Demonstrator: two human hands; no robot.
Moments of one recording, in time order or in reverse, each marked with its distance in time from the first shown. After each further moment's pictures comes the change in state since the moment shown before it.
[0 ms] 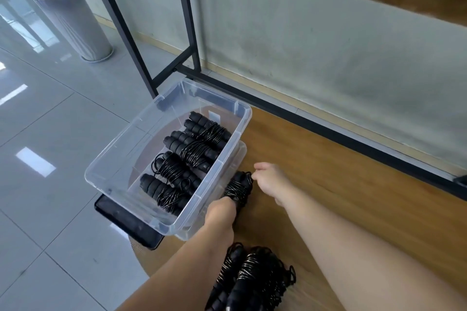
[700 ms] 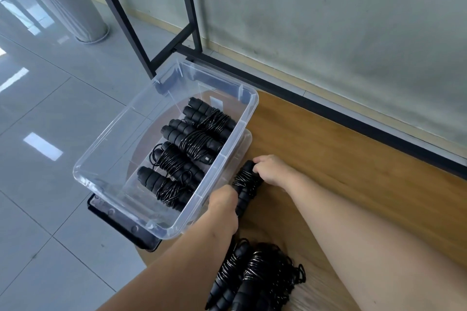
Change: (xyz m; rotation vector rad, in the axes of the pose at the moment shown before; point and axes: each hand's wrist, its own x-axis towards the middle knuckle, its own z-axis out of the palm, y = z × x) left_hand 0.041 0.010 0.011 -0.055 -0.015 -0.109; right_hand 0.048 0.007 0.009 -0.215 -0.120 0.029
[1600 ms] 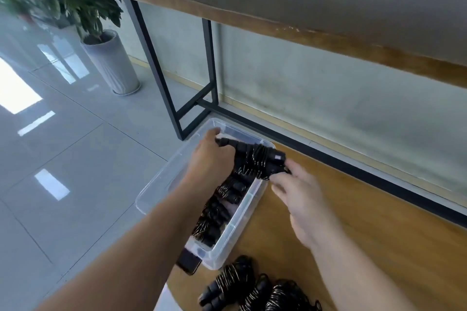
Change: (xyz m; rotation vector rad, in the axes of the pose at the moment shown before) left_hand -0.169 0.135 -0.089 0.413 0.049 0.866; right_hand -0.206 -0.100 -0.018 0.761 0.192 -0.307
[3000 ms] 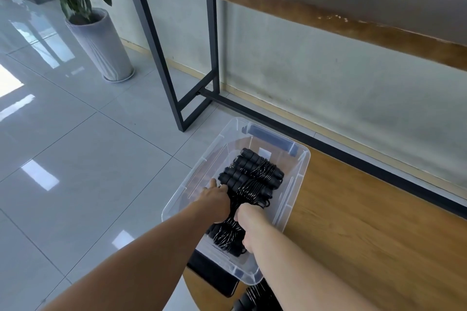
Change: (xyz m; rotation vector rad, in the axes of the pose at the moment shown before) left_hand 0.107 -0.141 -0.019 1.099 -0.522 0.070; right_hand 0.078 0.076 0.157 -0.064 0.233 0.635
